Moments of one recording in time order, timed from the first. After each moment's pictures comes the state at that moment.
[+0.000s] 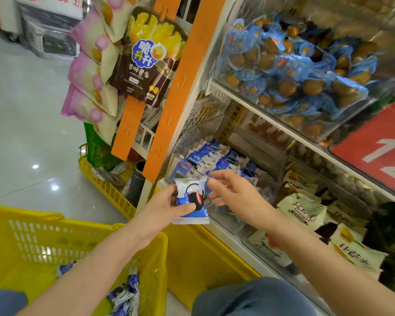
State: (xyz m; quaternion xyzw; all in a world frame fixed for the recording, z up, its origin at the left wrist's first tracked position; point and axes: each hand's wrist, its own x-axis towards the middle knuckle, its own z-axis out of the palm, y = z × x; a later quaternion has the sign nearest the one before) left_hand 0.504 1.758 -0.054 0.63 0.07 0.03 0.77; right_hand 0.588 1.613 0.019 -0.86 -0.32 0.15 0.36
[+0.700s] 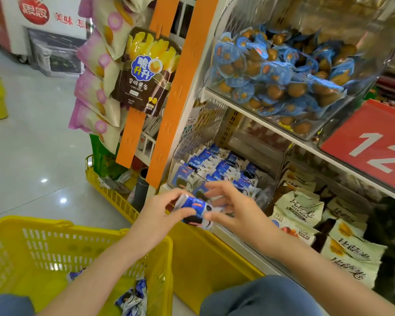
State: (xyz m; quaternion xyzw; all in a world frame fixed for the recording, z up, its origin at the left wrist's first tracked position) left_hand 0.486 1.757 -0.057 0.77 0.00 0.22 0.60; right_hand 0.558 1.590 0.015 -0.84 -0.42 0.12 0.32
